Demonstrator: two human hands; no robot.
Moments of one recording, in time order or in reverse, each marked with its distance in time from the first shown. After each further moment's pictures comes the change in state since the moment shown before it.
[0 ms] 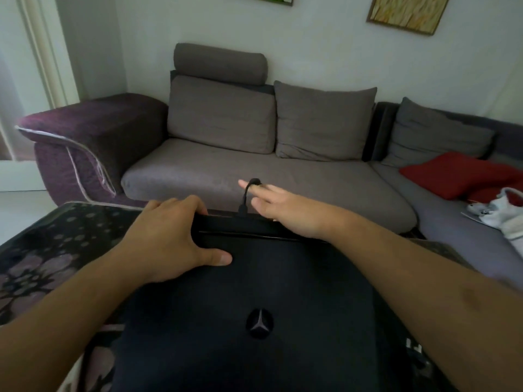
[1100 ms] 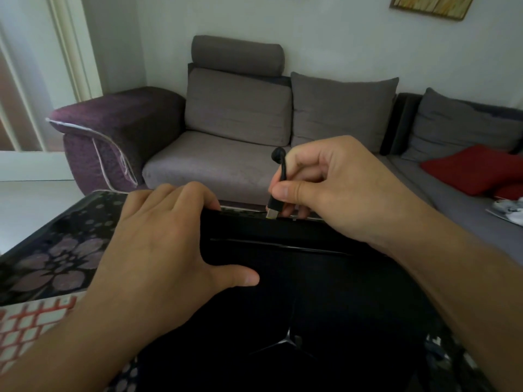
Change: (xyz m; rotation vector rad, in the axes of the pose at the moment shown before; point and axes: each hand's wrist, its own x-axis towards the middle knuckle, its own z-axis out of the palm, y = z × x) left_hand -0.087 0.026 -0.027 0.012 0.428 0.146; right_hand -0.086 -0.079 -0.007 0.214 0.337 -0.186
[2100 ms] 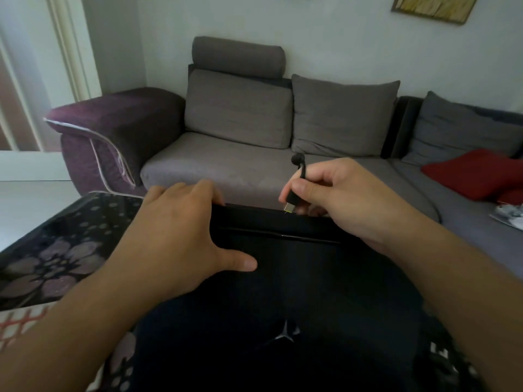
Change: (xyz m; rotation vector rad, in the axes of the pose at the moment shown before) left_hand 0.039 0.004 0.010 0.030 -0.317 -0.175; right_hand 0.022 0.048 -0.003 0.008 0.013 0.117
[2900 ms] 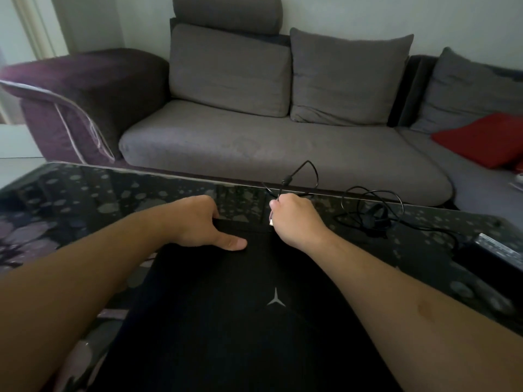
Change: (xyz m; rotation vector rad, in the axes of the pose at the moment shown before) left_hand 0.117 -0.059 0.147 -0.050 -0.611 -0.180; right_hand 0.089 0.167 0.126 -0.450 -0.020 0.337
